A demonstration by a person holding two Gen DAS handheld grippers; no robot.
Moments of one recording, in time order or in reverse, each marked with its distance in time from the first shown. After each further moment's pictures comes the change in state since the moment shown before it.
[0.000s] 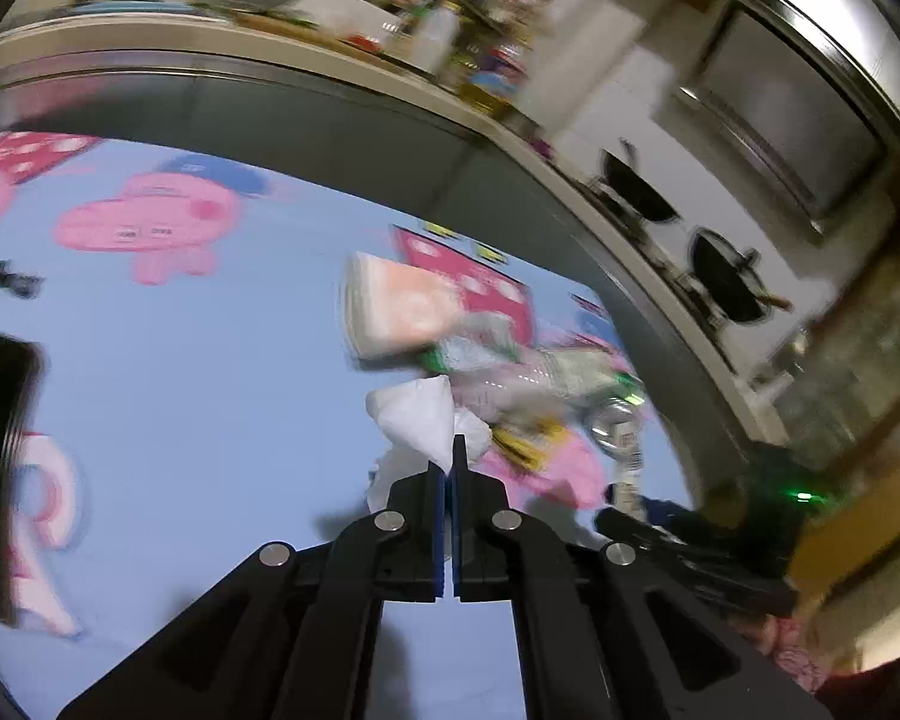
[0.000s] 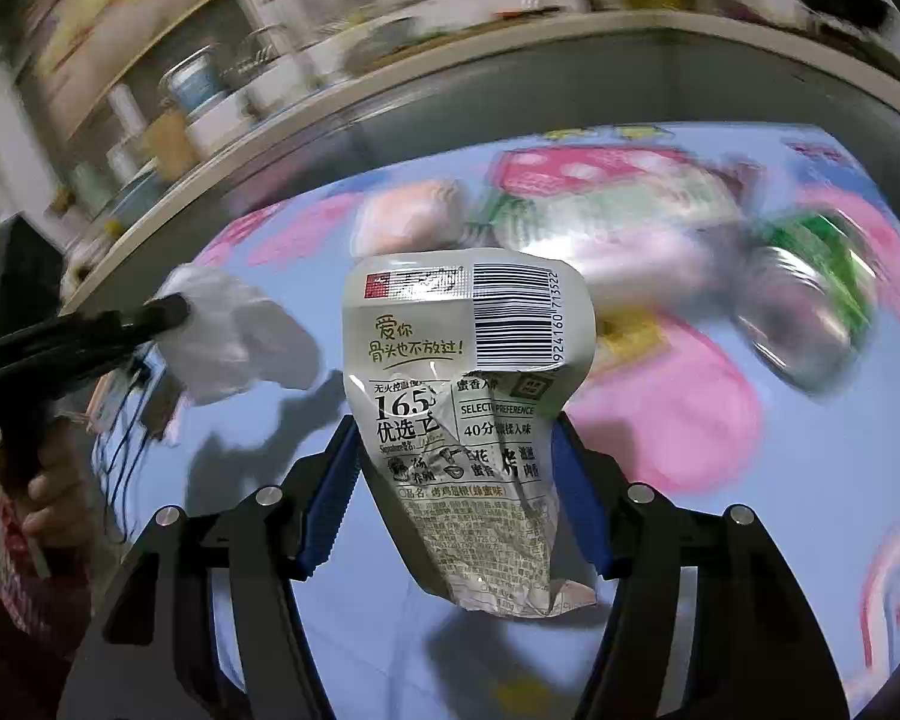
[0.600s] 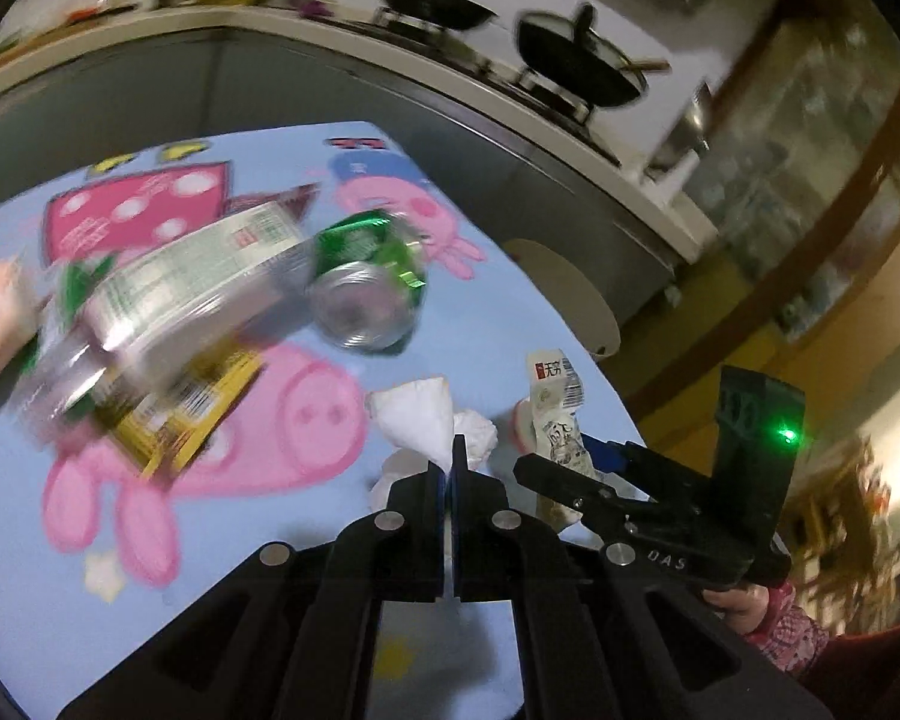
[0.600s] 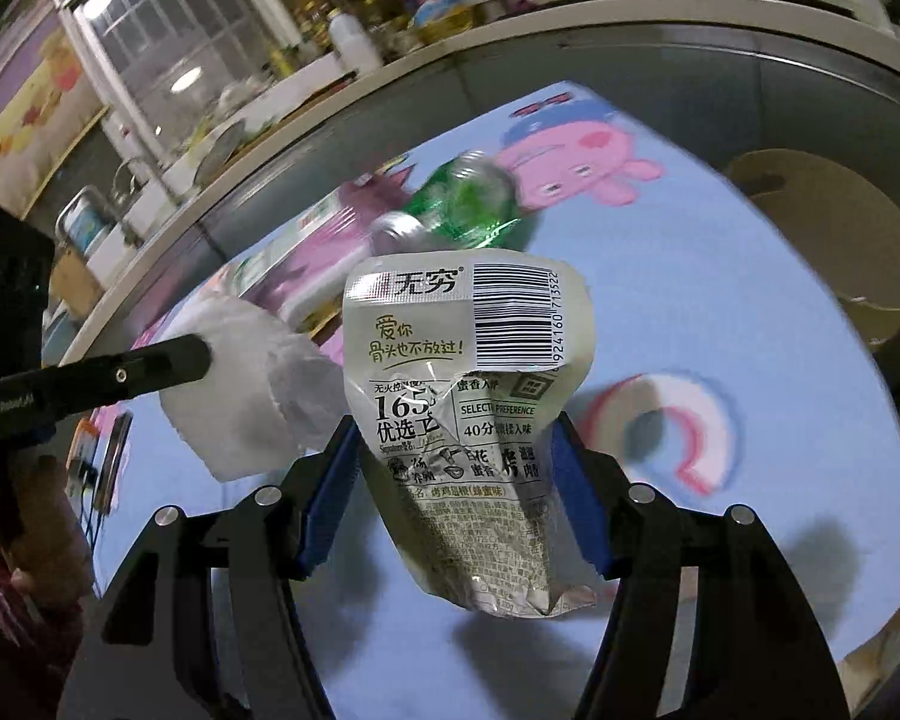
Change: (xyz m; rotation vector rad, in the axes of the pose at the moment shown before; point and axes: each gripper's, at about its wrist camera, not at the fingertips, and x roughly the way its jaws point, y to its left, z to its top) left arm 0.155 -0.204 -0.038 0.407 0.327 -0.162; right arm -0.086 -0.141 -0.066 0.291 -0.163 -0.162
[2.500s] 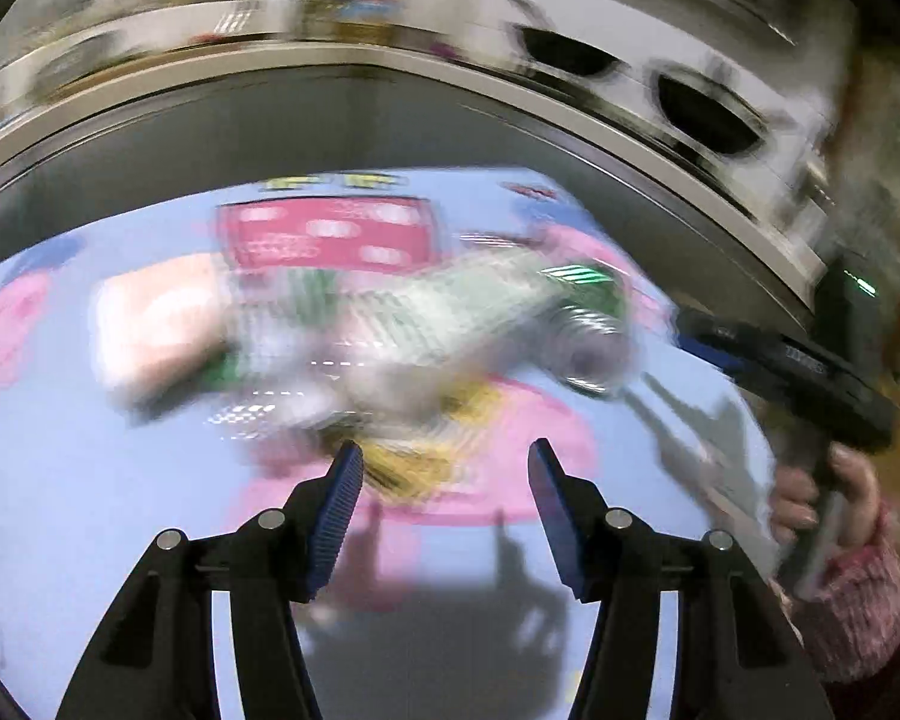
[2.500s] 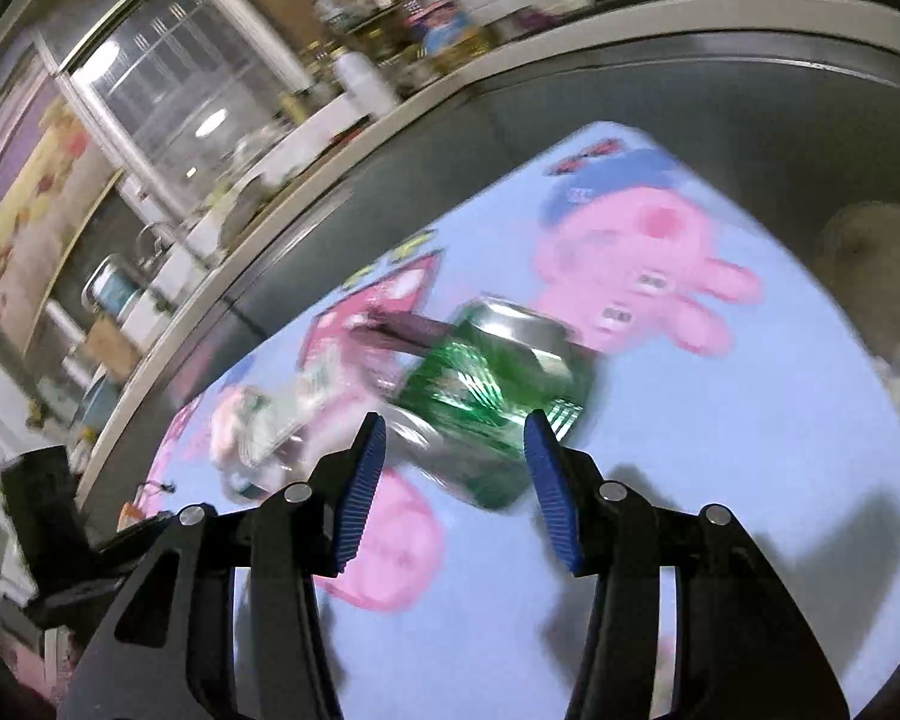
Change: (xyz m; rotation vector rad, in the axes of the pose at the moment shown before) left arm -0.052 0.096 -0.024 -0.155 -0.147 0.350; right arm 0.070 0.013 0.105 0.048 -0.021 0.160
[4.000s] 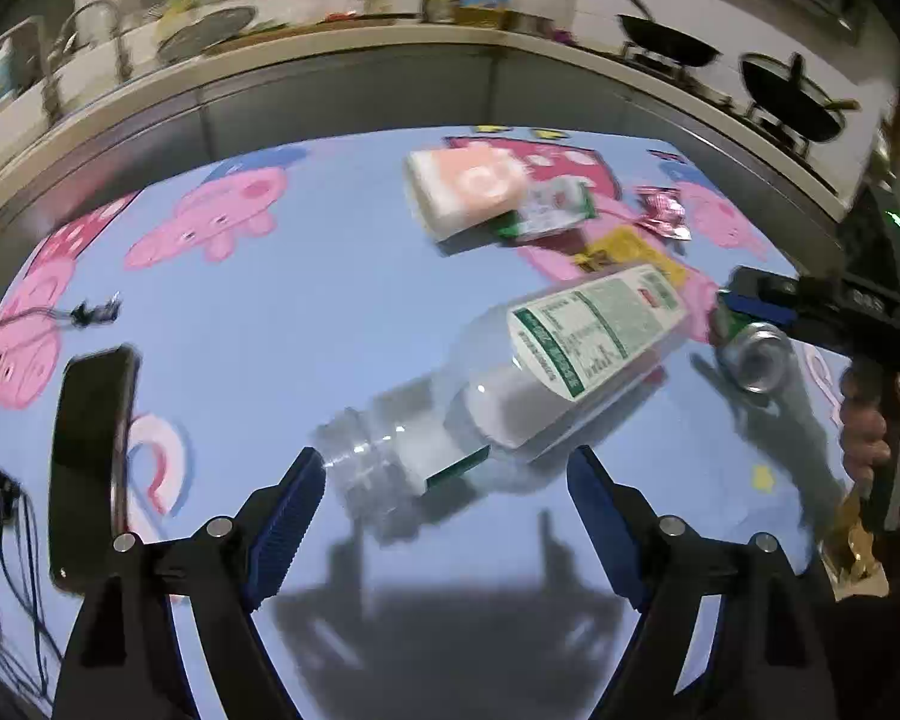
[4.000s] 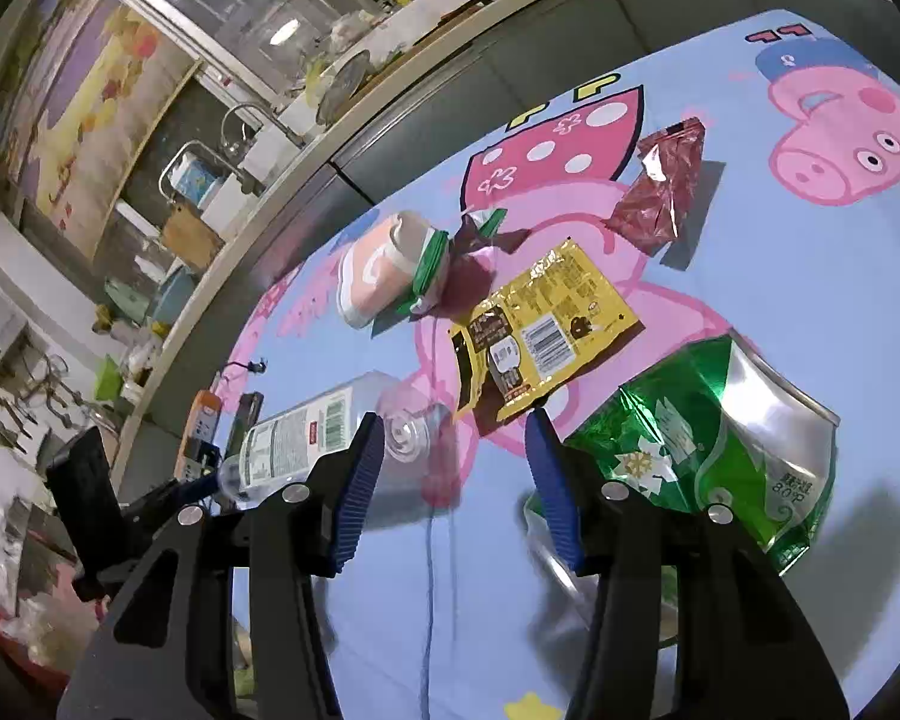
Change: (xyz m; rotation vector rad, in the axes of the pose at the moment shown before) left arm -0.092 0.099 -0.090 -0.013 0.057 0.226; right arm 0.049 0.103 -0.078 -0.066 0.240 0.192
